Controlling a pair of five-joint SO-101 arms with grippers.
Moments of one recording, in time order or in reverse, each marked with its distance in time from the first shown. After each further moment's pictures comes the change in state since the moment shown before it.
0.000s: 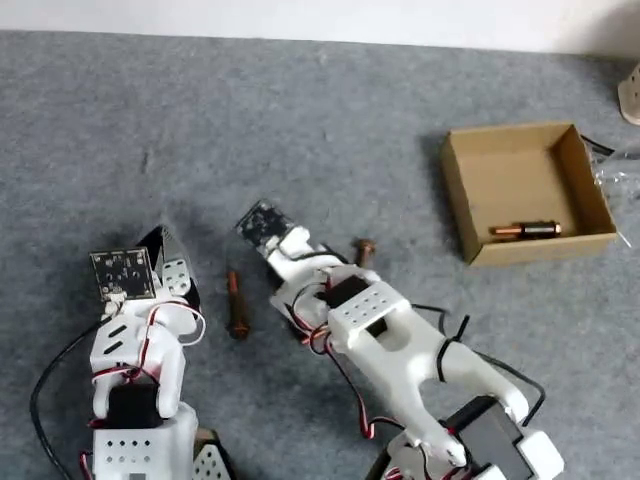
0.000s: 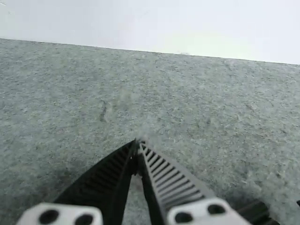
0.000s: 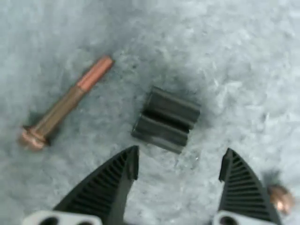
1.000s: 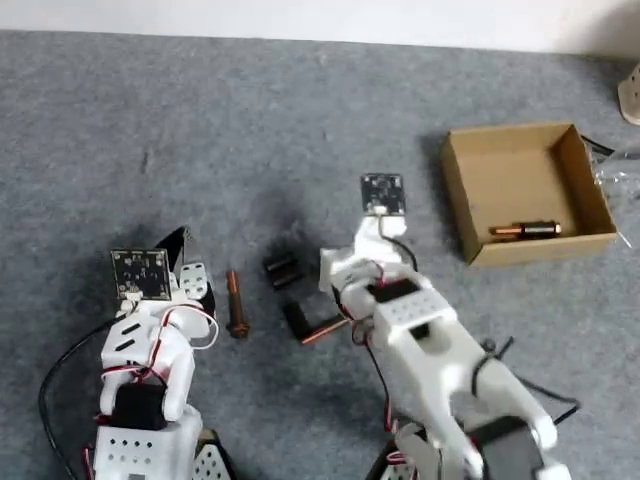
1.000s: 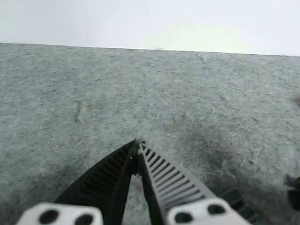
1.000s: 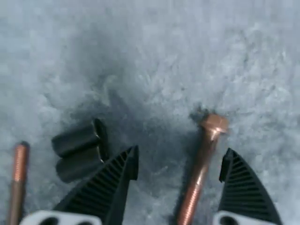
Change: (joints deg) left arm 5.7 0.0 0.0 0.5 0.1; right arm 13.5 -4.2 5.6 -4.1 -38.2
